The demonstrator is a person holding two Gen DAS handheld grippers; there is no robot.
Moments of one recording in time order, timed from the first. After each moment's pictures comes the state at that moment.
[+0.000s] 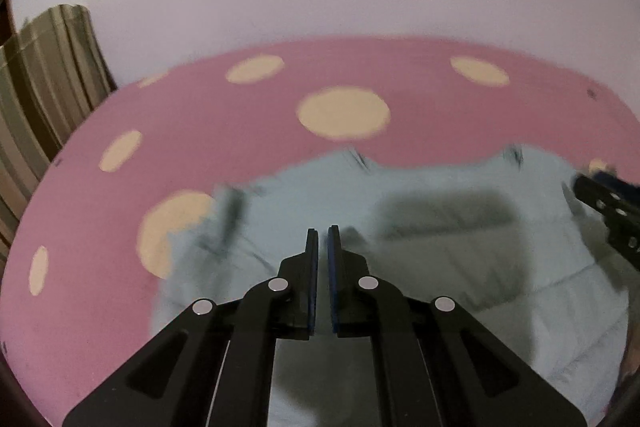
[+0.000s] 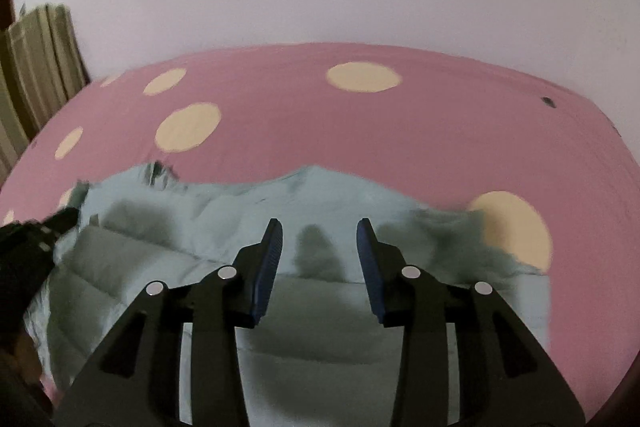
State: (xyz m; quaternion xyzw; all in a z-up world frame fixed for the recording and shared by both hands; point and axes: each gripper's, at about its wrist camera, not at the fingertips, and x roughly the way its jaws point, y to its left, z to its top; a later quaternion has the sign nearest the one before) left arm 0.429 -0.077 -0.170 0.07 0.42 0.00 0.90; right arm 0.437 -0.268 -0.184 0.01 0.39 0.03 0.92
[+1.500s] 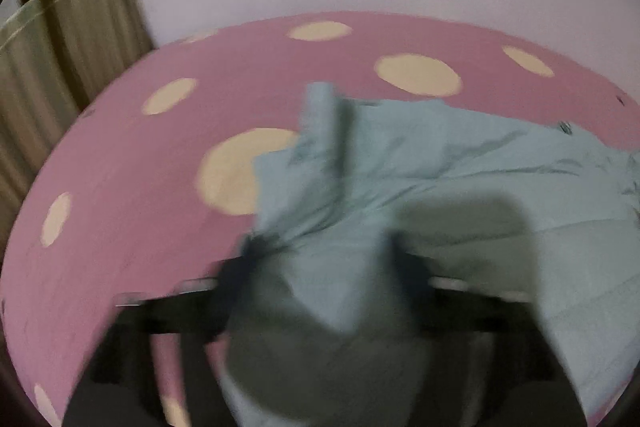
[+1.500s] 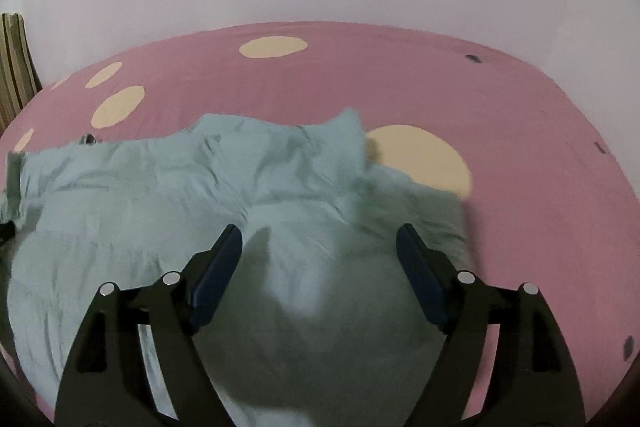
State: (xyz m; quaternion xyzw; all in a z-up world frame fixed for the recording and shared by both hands) left arm 0.388 0.009 -0.178 0.03 0.43 0.08 0.90; right arm 0.373 -0.339 -0.202 0.02 0.39 -0.08 0.92
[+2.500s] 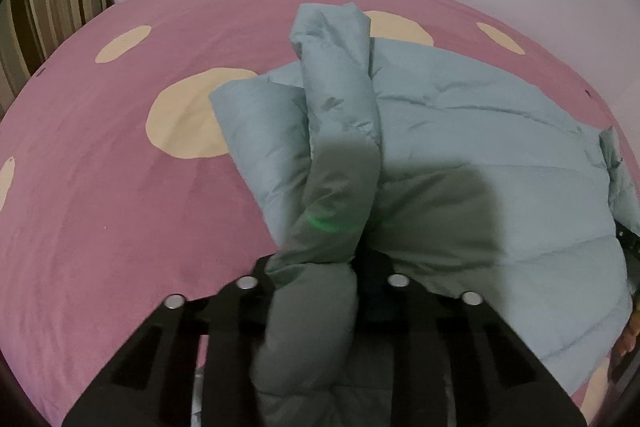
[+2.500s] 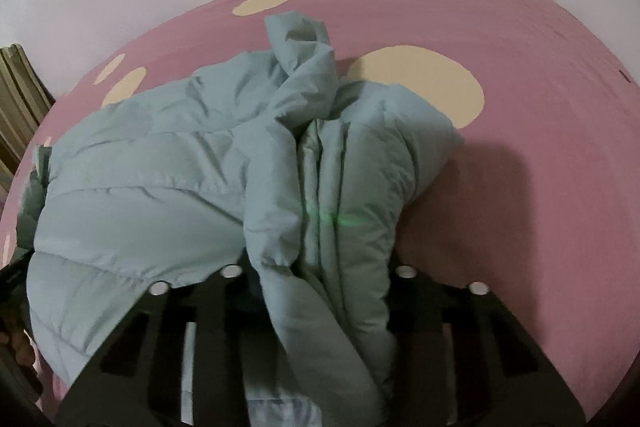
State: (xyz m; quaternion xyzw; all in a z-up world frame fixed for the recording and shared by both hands) left arm 0.390 0.015 -0.213 -0.03 0.49 -0.03 0.87; right arm 0.365 -0.357 -0.235 0.11 0.45 -0.04 0.89
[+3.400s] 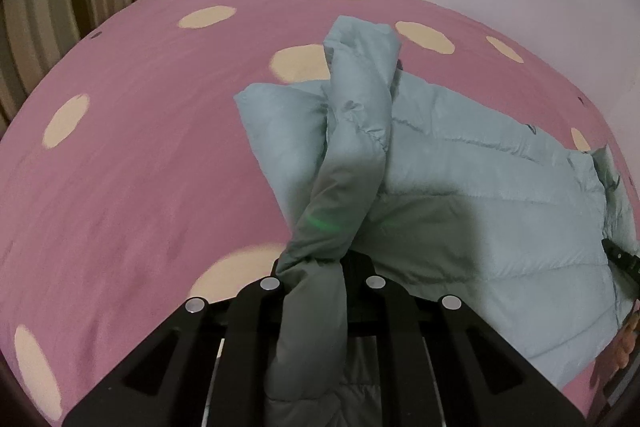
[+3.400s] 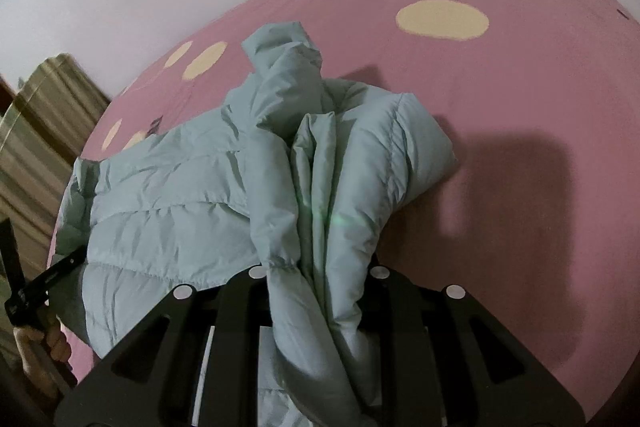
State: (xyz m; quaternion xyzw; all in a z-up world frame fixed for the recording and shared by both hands) left arm 0.275 0.093 -0.178 -0.05 0.48 0.00 0.87; right arm 0.250 -0.310 -0.215 0.19 0.45 0.04 0.87
